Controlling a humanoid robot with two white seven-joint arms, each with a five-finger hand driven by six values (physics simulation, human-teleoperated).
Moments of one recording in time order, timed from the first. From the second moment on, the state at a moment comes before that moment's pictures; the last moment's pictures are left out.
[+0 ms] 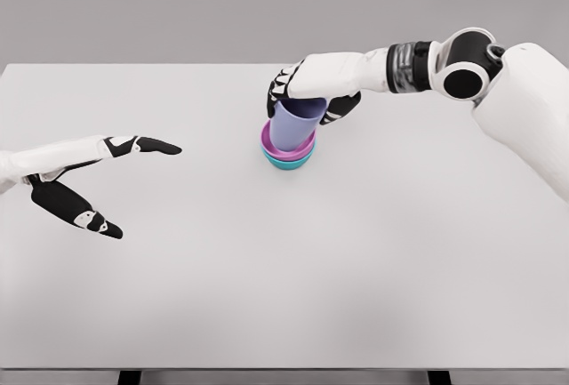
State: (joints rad) left arm -0.51 1.15 -0.74 -1.69 0.60 -0.61 -0.61; right arm -1.08 -0.44 0.95 -1.16 0.34 -0.61 0.61
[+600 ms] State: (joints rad) left arm -0.51 1.15 -0.74 -1.69 0.60 -0.61 -0.61; right arm -1.07 -0.49 0.84 -1.38 0.37 -0.61 0.61
